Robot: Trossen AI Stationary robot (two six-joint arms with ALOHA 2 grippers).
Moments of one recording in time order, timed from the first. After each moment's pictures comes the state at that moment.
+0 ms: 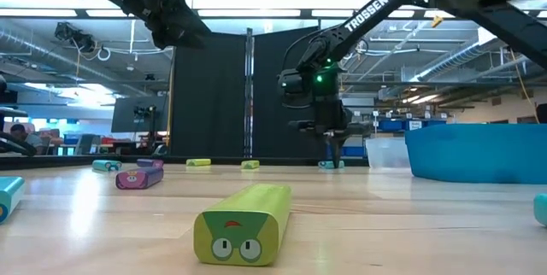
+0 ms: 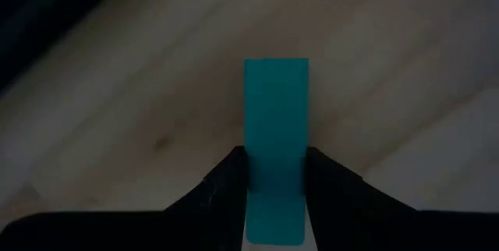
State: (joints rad) left arm 0.33 0.90 0.71 -0.21 -0.01 -0.03; right arm -0.56 2.25 1.74 -1.02 0.19 1.72
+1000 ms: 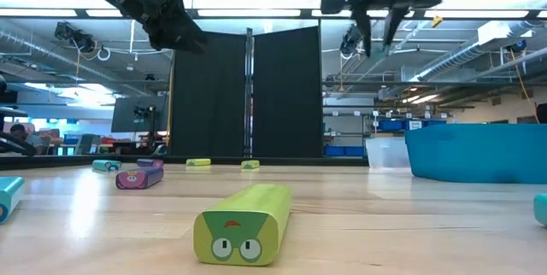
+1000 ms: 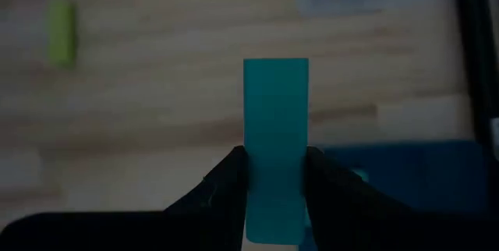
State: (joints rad) left arm 0.33 0.90 0.71 -0.24 -0.07 -0.01; right arm -0.12 1.72 1.73 -1.56 0.33 1.60
